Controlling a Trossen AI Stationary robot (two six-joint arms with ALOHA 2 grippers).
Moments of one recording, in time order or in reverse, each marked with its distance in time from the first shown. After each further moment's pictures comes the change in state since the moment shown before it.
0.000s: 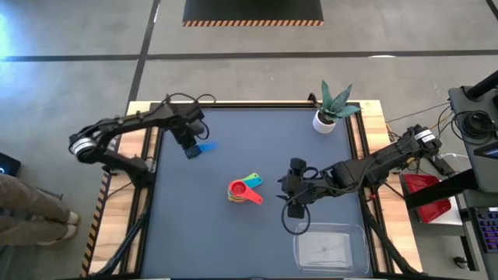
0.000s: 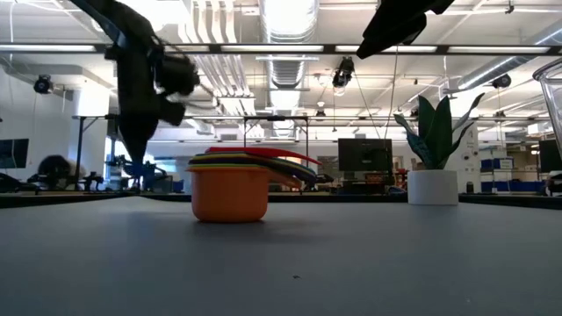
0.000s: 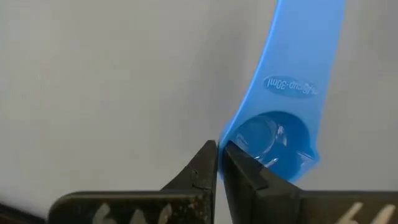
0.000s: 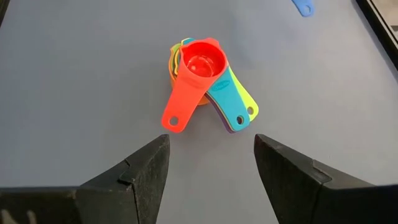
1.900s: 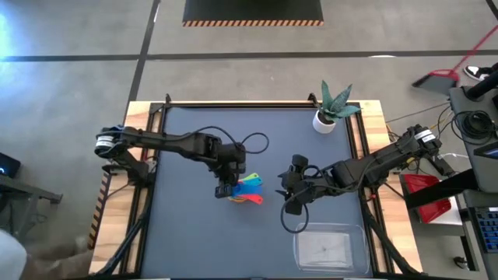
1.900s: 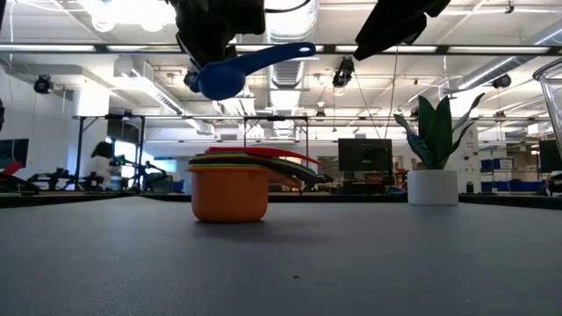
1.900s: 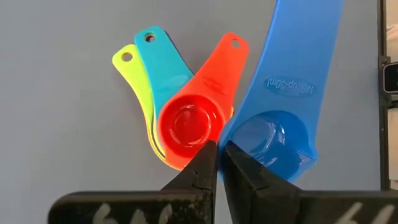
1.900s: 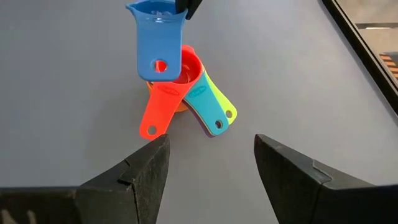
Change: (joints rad) left arm -0.677 0.251 0.470 0.095 0.121 -0.220; right arm -0.006 -0.002 0.000 -0.004 0.081 0.038
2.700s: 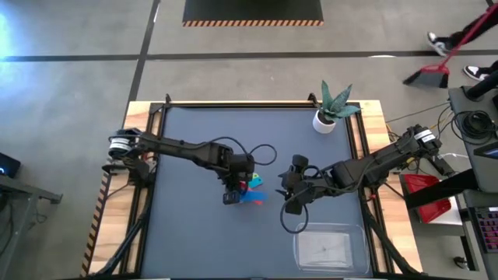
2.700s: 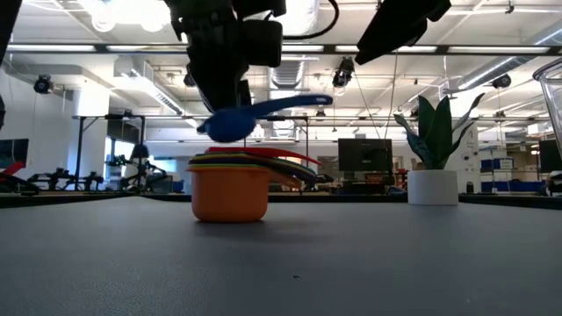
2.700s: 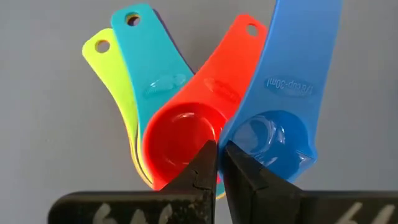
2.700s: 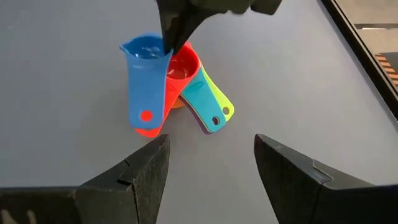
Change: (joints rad) left arm -0.031 0.136 -0.004 0.065 -0.013 -0.028; right arm 0.000 0.002 -0.012 0.002 0.008 -0.008
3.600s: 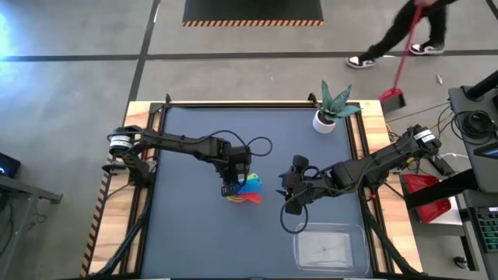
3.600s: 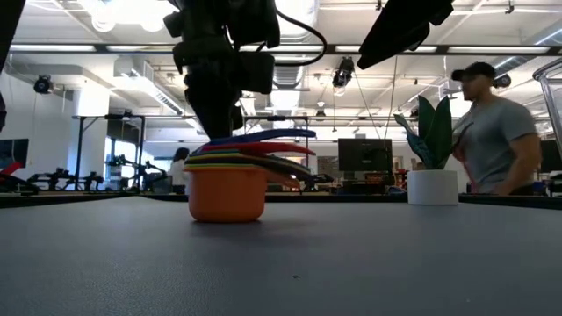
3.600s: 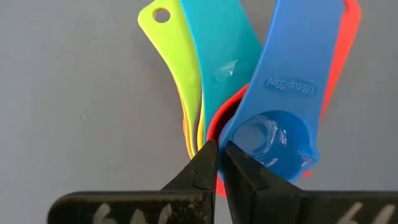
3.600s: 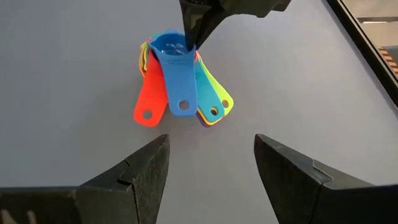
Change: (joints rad) left arm 0.080 -0.002 -0.082 0.026 0.000 0.040; right arm 0.002 0.001 -0.015 0.003 0.000 0.026
